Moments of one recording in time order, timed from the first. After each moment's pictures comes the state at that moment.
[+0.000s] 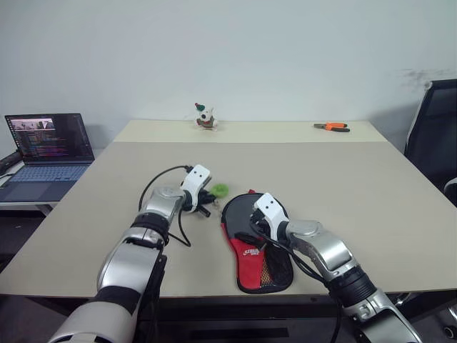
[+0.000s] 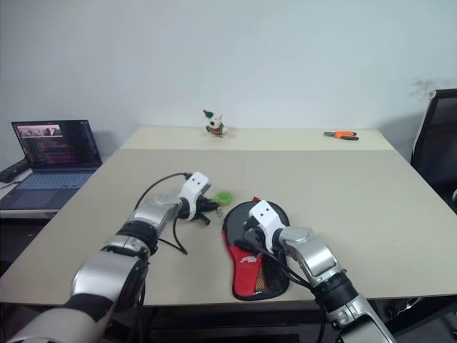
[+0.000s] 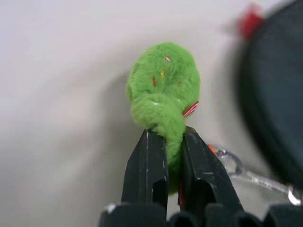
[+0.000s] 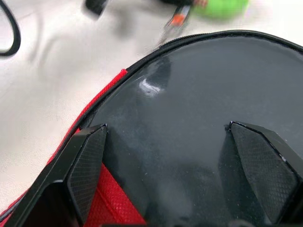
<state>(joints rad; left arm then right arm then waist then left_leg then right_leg) -1.19 0.38 -0.12 1.25 0.09 0.13 -0.65 -0.65 -0.22 0.33 0.13 0.14 0.71 0.56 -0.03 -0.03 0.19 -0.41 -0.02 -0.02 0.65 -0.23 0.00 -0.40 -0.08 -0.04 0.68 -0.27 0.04</state>
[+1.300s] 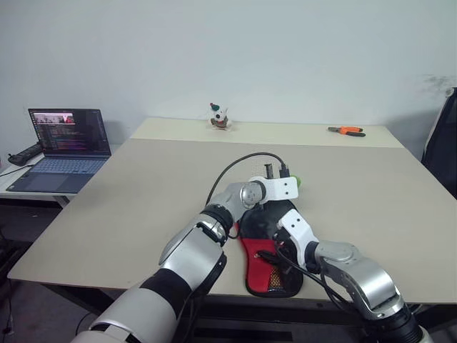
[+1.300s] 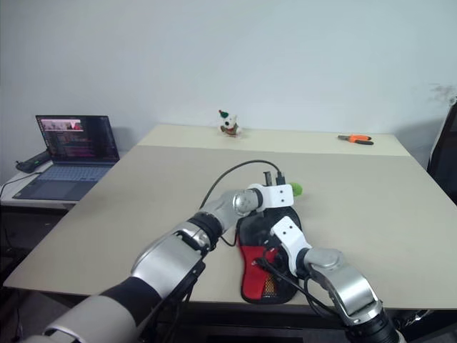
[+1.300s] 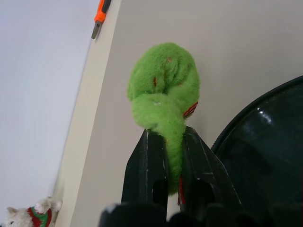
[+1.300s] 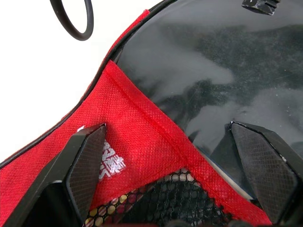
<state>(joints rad) -1.35 0.01 -0.41 1.40 0.59 -0.35 -0.28 -0.37 -0.38 0.27 -0.36 0.16 0.99 0.51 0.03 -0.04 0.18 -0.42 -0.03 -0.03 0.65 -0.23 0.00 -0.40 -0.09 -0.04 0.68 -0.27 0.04</state>
